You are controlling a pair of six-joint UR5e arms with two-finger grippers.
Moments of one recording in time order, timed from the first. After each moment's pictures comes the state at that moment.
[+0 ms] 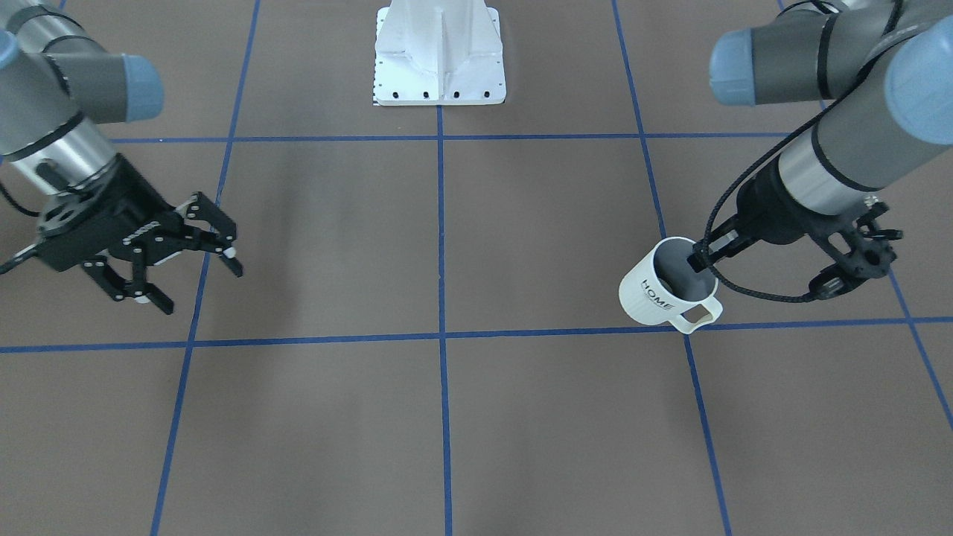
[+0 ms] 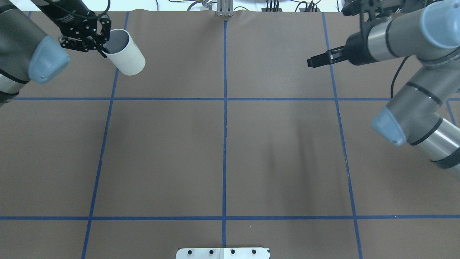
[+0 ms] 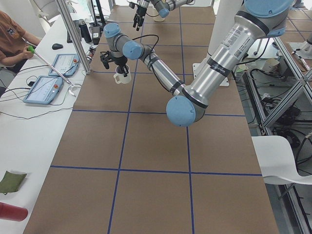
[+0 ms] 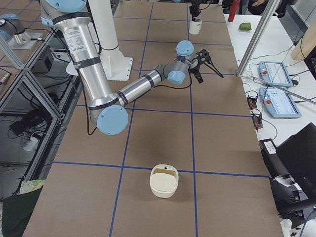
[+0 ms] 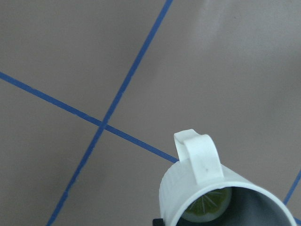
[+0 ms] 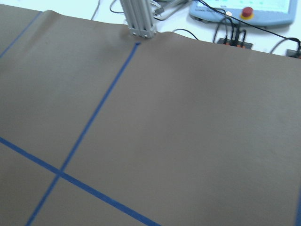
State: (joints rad) left arm -1.07 -2.23 -1.66 -1.39 -2.38 -1.27; right arm 0.89 -1.20 1.76 -0.92 1.96 0.76
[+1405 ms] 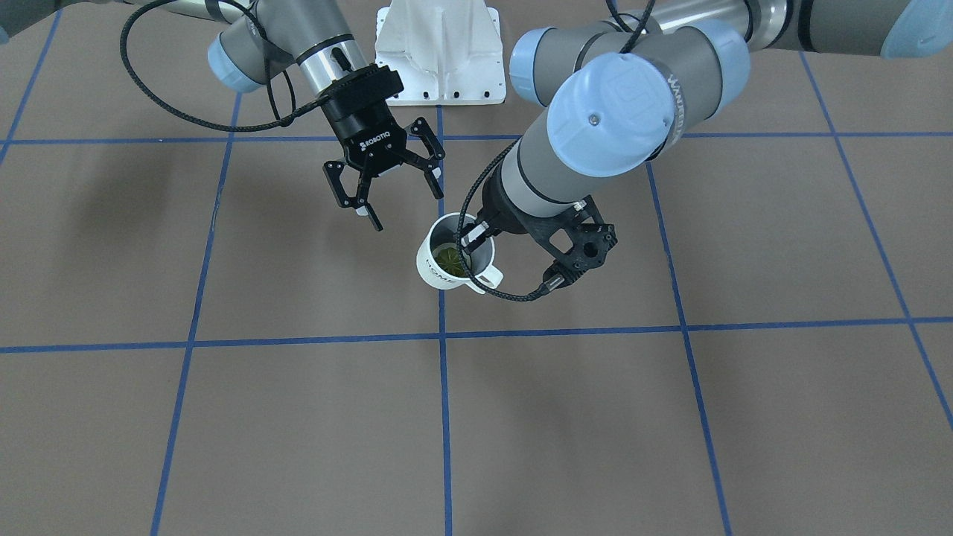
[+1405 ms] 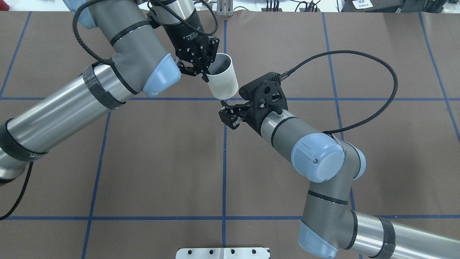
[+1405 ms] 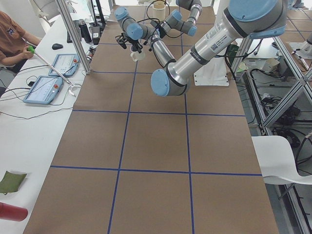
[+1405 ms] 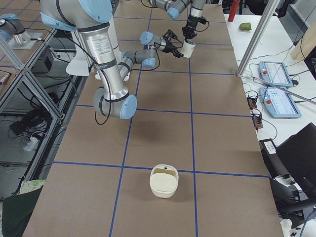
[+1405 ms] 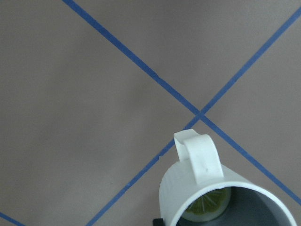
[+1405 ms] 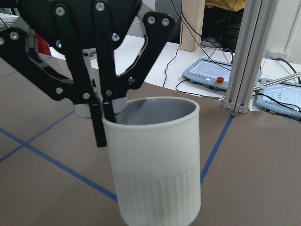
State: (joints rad) left arm -0.85 -2.55 -1.43 -1.45 -2.47 -1.68; right arm 0.39 -1.08 1.81 -0.87 1.17 0.72
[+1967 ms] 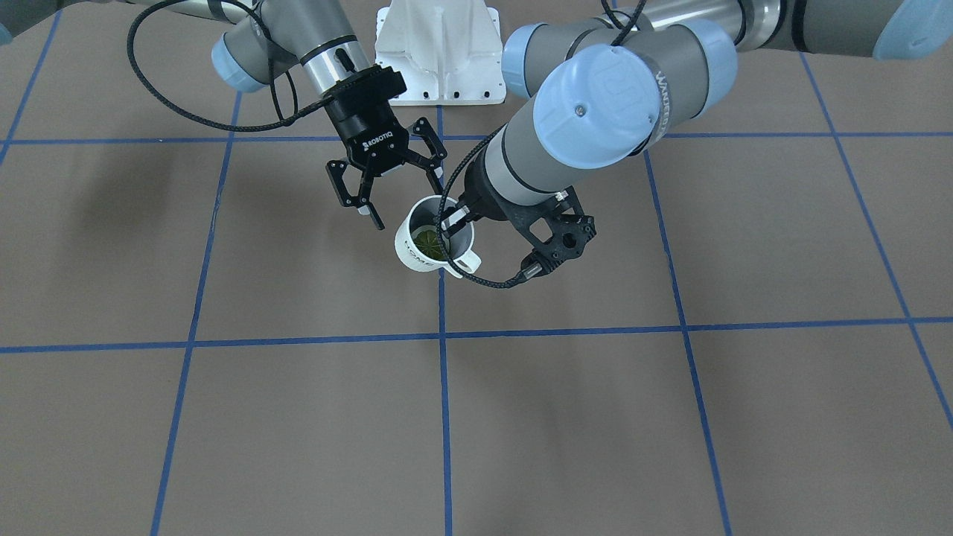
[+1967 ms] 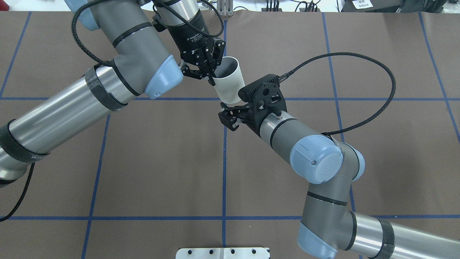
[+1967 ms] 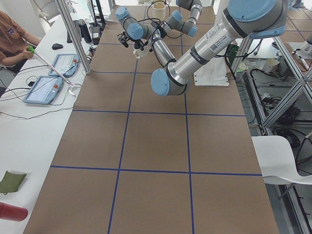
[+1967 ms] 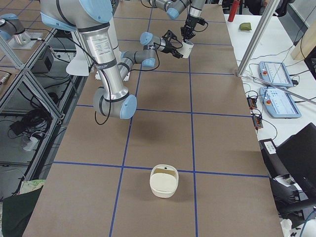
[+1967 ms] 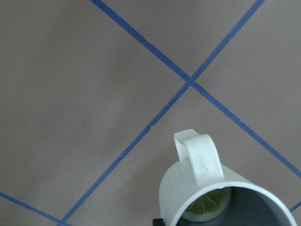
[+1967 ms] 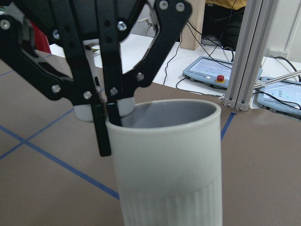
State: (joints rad) left arm -0.84 -2.56 -1.43 -1.48 -2.53 -1.68; right arm 0.39 -1.08 1.81 -0.87 1.16 0.72
